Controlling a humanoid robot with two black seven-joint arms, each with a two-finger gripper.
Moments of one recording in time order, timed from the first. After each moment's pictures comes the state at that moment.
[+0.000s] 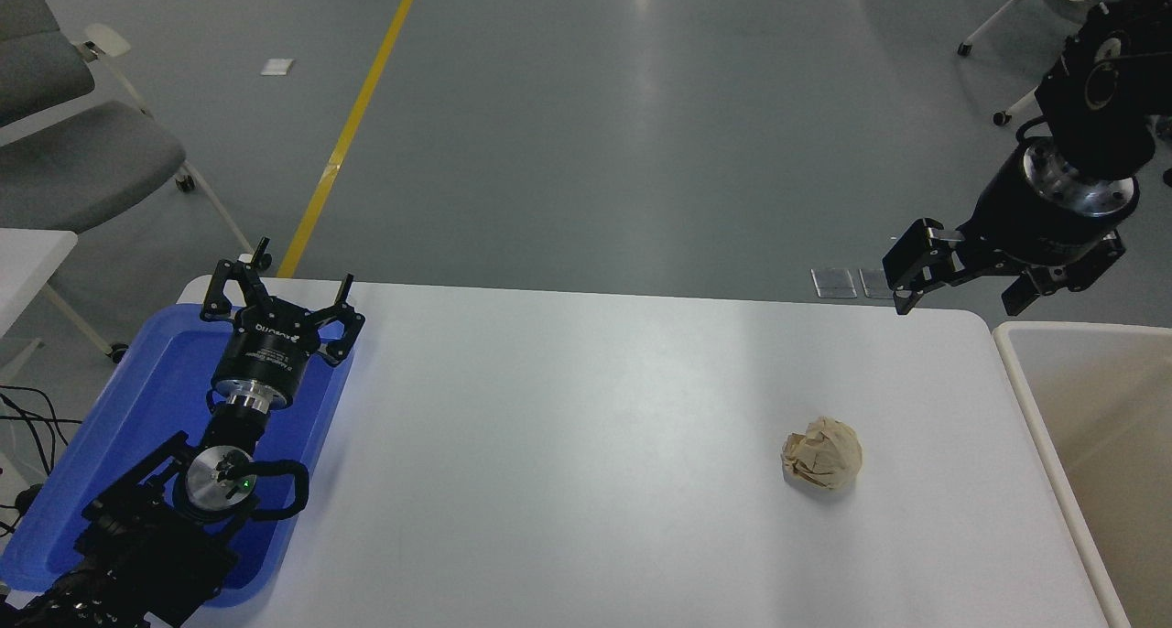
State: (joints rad) left arm -0.52 0.21 -0.98 -0.54 -0.09 -0.62 -0.36; right arm 2.18 -0.34 -1.37 1.30 -0.18 0.79 -0.02
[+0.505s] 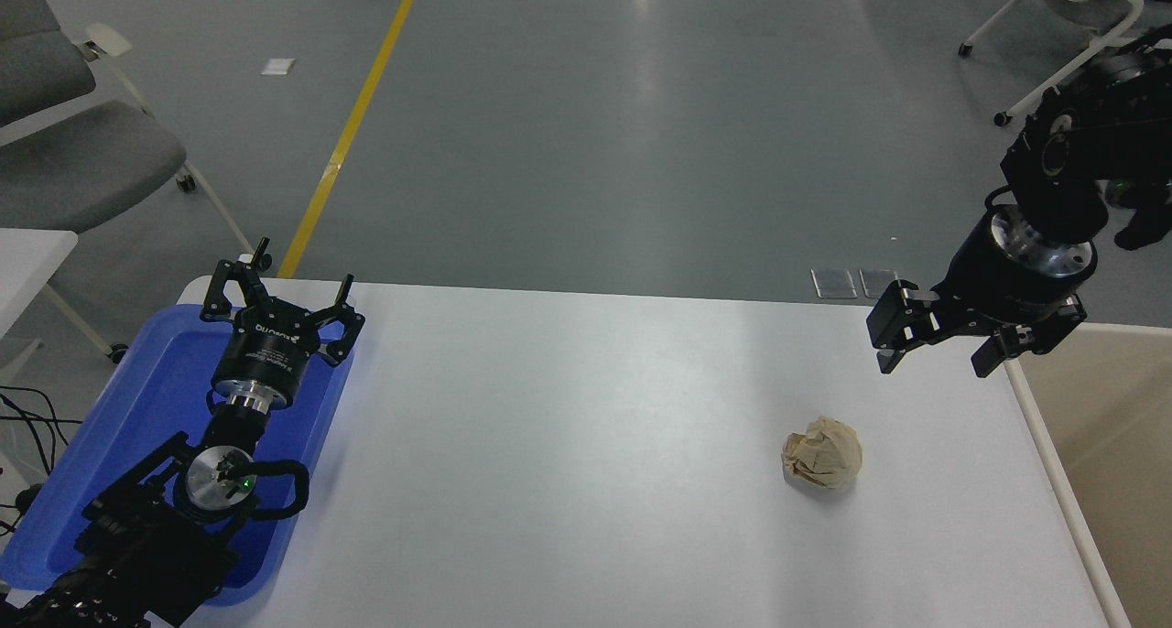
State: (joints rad) left arm -0.52 0.21 -0.98 -0.54 -0.09 -0.62 -0.36; right arm 2.03 -0.33 -1.31 1.30 -0.16 0.72 -0.02
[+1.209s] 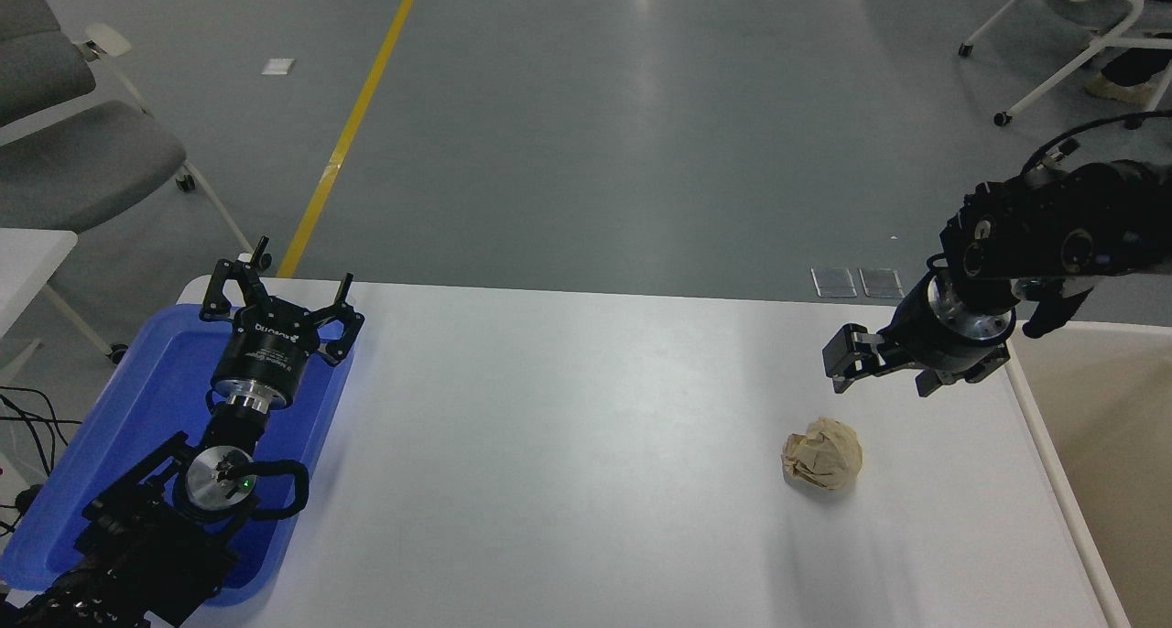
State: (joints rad) left arm -0.52 0.21 -0.98 -0.54 -0.09 -0.62 -0.36; right arm 1.72 -0.23 -1.26 1.16 -0.17 0.42 -0.02
